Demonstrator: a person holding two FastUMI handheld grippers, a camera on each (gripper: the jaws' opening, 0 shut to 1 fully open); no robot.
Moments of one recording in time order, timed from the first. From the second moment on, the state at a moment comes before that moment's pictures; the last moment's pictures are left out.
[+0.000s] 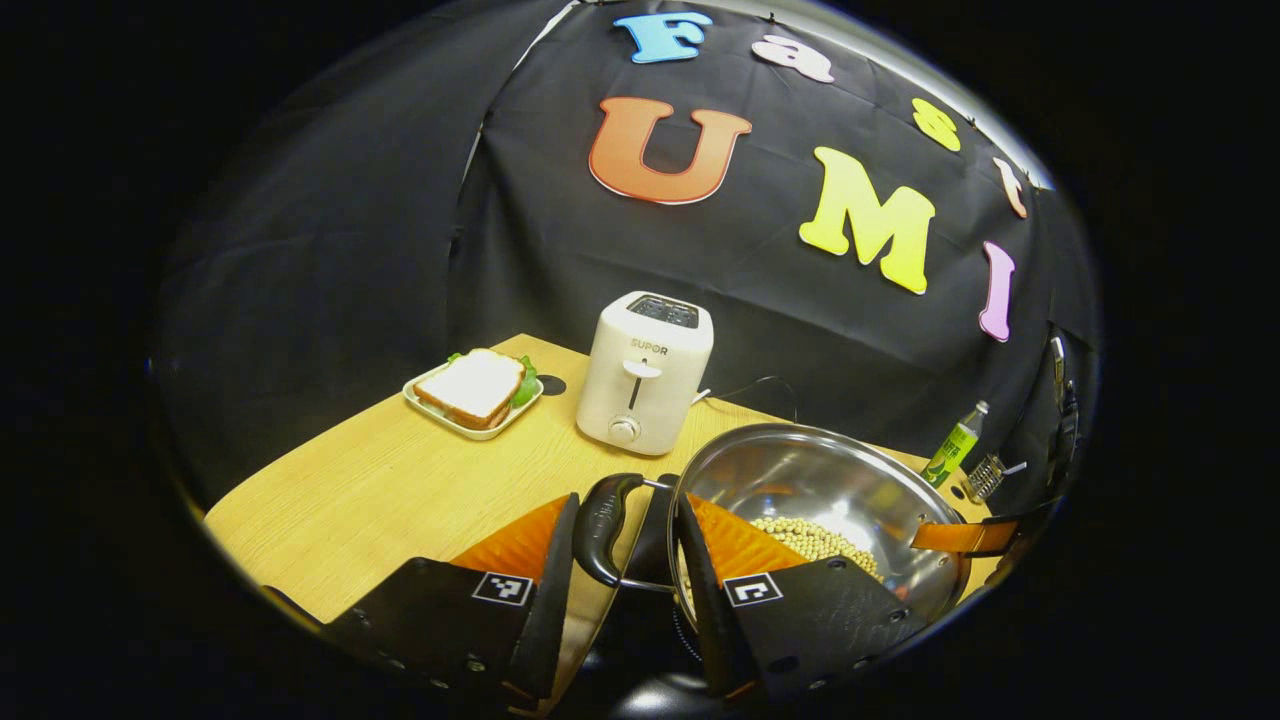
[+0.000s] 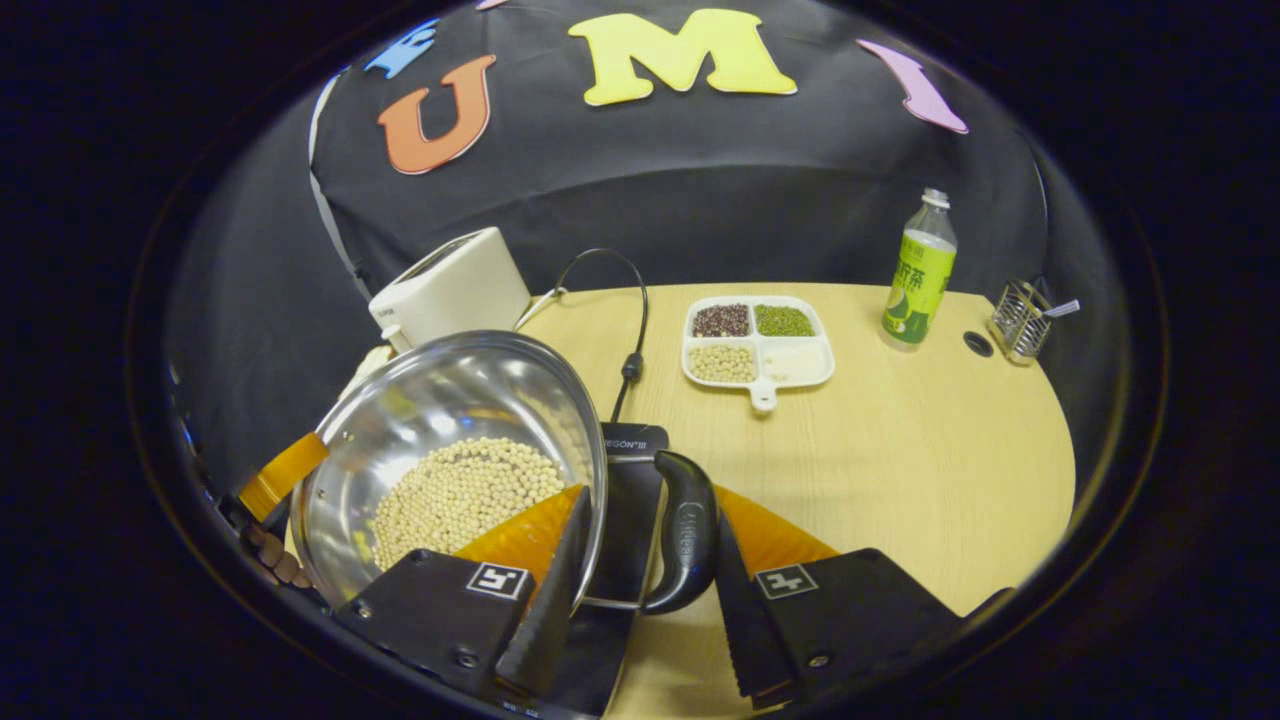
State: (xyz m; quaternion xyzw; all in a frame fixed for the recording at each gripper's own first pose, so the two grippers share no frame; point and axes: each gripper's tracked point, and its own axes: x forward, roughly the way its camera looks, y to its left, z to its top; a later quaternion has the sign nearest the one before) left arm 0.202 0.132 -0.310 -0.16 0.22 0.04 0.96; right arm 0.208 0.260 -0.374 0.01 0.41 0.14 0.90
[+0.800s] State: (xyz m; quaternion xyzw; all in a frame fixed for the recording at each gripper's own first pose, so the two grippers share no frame) left arm 0.195 0.146 -0.305 -0.13 0.25 0.05 0.96; right arm 0.213 0.256 -0.357 0.08 0.35 0.15 0.92
